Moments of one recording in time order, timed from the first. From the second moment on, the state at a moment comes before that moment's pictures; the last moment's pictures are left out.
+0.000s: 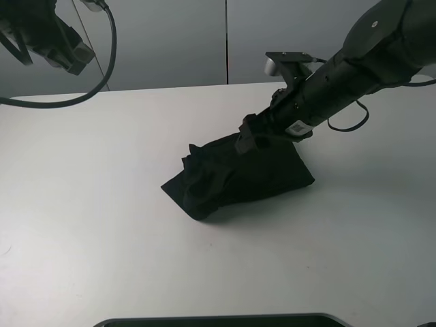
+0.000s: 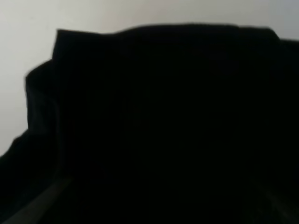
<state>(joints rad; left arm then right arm) -0.45 1.47 -1.08 0.21 0.43 0.41 0.45 1.74 -0.91 0.71 0.51 -0.58</state>
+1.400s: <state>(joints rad) -0.45 1.43 -1.08 0.20 0.47 0.41 0.68 1.73 -0.91 0.78 0.43 -0.73</state>
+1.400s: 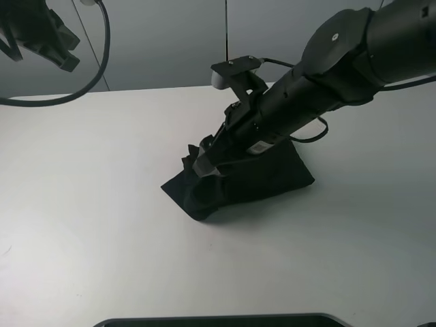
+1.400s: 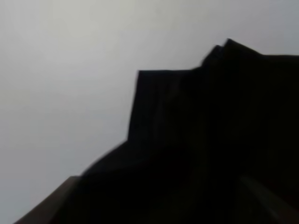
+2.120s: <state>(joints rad) -0.45 1.10 -1.08 0.12 0.69 0.40 0.68 1.91 -0.91 1.57 0.79 -1.25</state>
